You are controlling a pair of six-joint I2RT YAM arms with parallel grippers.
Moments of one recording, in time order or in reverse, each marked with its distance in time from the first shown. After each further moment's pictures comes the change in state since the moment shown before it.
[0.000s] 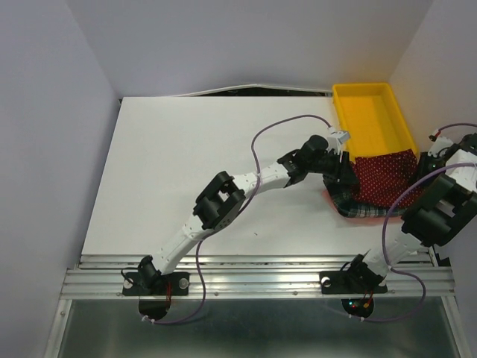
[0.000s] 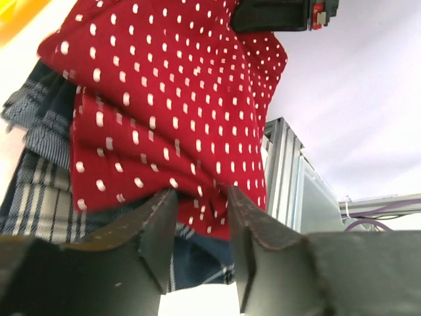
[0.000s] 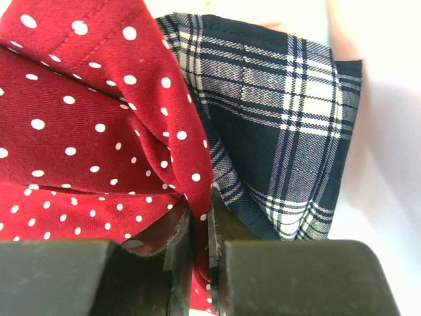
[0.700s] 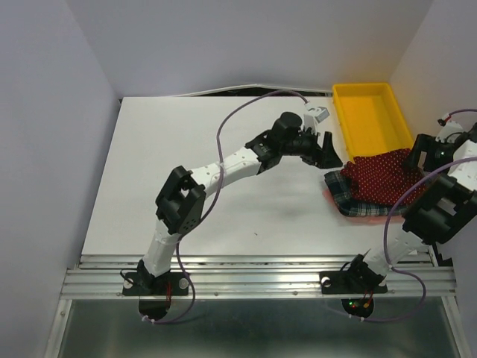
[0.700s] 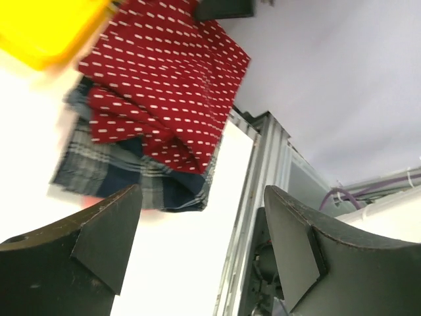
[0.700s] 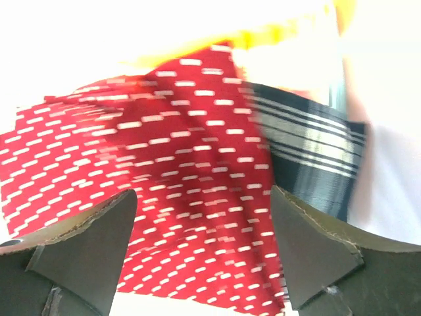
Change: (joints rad) left arm 0.080 -0.414 -0.328 -0.079 0.019 0.127; right arm 0.006 0.040 0.170 -0.065 -0.143 0.032
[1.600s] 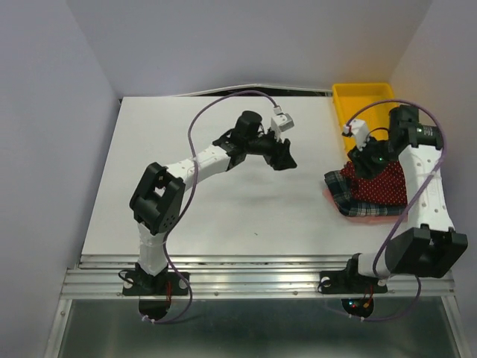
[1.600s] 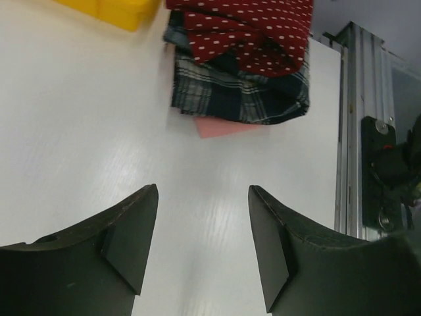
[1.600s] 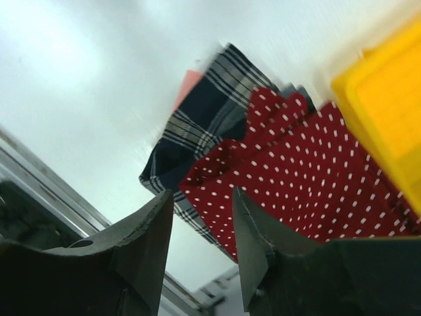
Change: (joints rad) left arm 0.174 -0.189 -0.337 -0.006 0.184 0.521; right arm 0.528 -0.372 -0.094 -0.358 0.058 -0.502
